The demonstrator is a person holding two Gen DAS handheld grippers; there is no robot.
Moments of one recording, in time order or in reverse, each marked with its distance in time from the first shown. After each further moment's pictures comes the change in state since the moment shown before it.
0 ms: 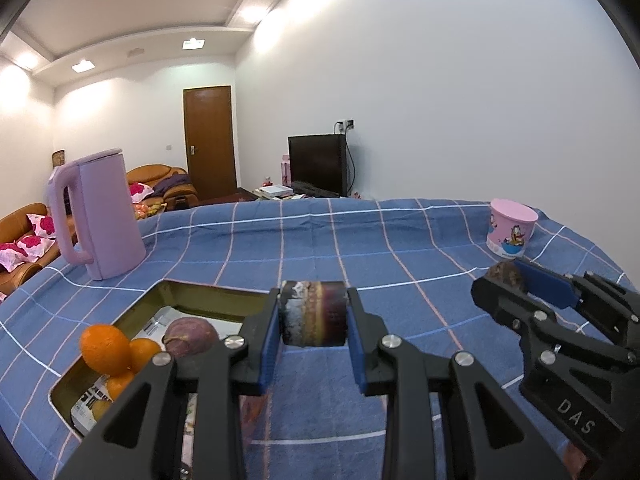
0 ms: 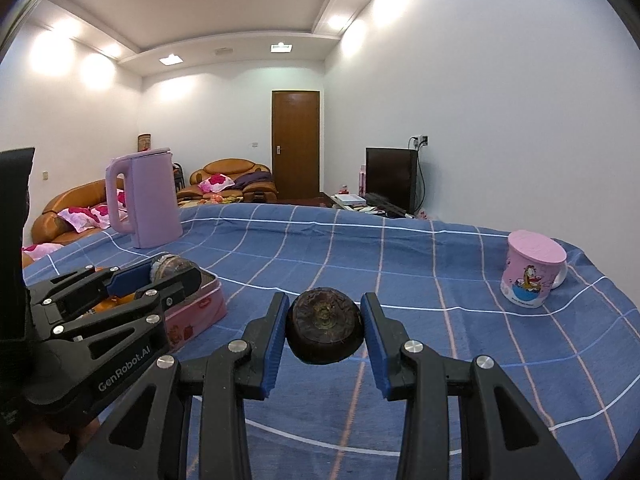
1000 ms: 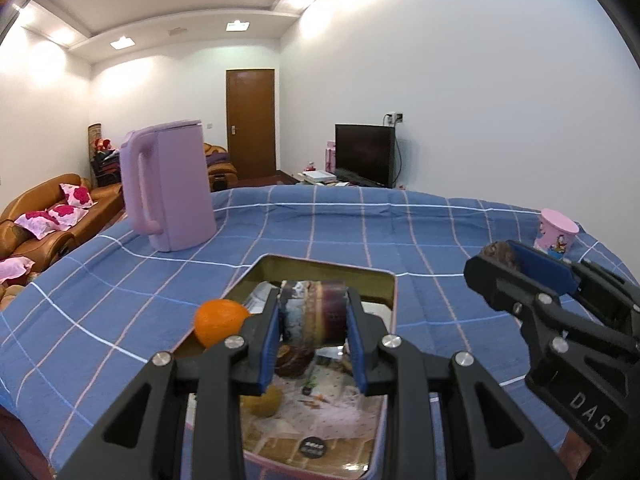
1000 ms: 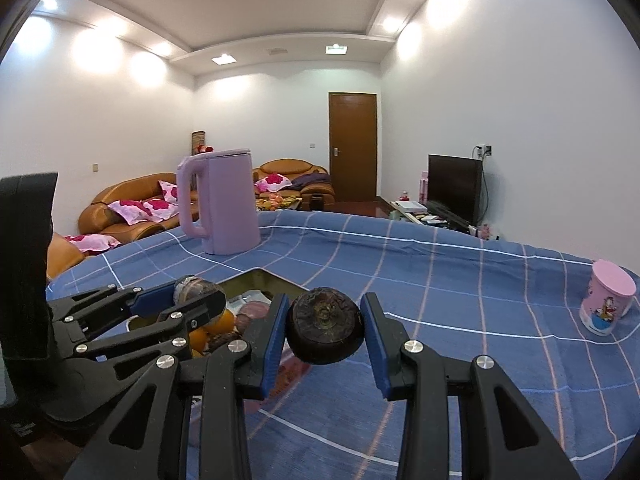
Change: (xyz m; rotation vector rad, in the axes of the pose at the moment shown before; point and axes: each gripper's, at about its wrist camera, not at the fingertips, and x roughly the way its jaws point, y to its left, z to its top) left arm -0.023 0.086 -0.009 -0.090 0.051 0.122; right arm 0.021 0.089 0.024 -0.057 -0.011 0.205
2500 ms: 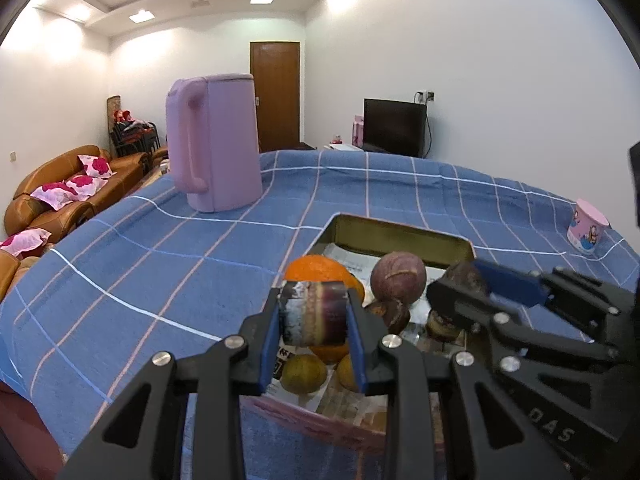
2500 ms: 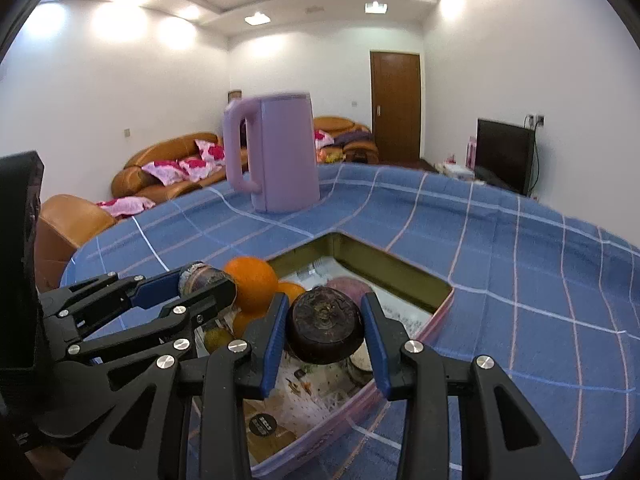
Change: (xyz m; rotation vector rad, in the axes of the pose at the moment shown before) left arm 0.016 0.060 -0.019 -0.044 0.105 0.062; right arm 0.074 0.058 -0.010 -0.016 0.210 0.159
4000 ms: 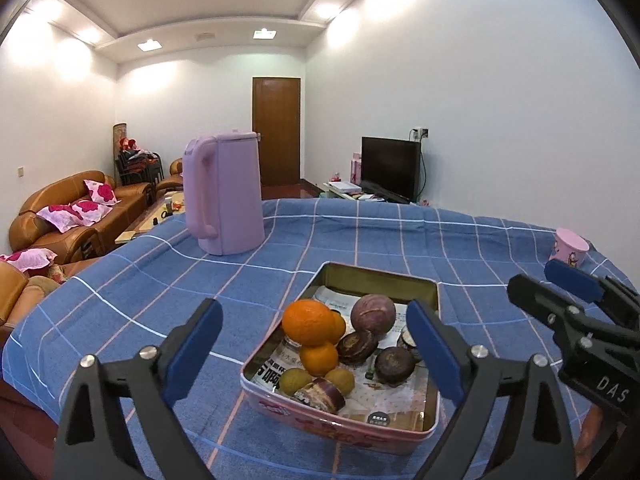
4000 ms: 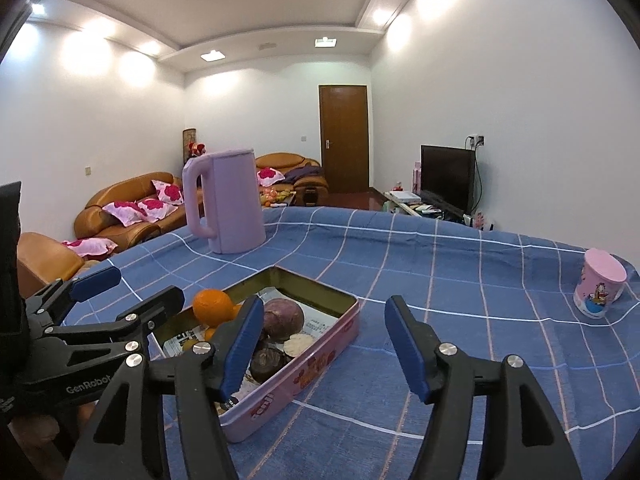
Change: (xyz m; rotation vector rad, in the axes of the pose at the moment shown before) left arm -0.060 -0.008 0.012 -0.003 -0.143 0.004; right arm -0.100 -0.021 -0.002 0.070 -0.188 -0.191
